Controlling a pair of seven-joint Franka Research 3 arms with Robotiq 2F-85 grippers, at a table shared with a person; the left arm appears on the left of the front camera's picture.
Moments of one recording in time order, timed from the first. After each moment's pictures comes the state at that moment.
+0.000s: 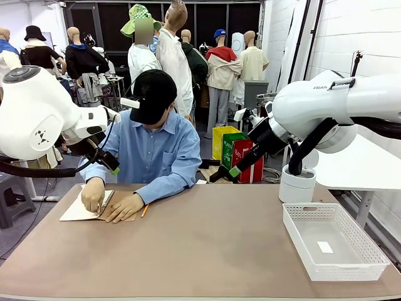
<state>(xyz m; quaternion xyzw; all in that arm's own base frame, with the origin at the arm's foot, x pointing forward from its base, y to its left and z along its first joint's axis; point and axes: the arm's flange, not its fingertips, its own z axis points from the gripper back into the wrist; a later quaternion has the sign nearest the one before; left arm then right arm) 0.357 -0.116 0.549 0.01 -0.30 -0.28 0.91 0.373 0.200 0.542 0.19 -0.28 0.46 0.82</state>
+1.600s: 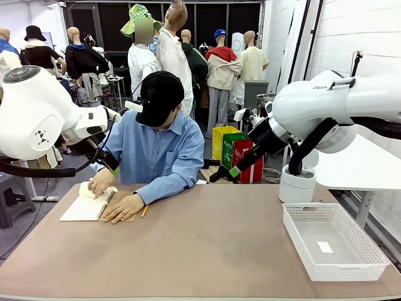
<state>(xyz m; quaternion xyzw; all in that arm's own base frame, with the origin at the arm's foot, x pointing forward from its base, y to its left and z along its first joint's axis) 0.357 -0.116 0.549 0.01 -0.30 -0.28 0.91 0.373 0.200 0.542 0.19 -0.28 0.46 0.82</state>
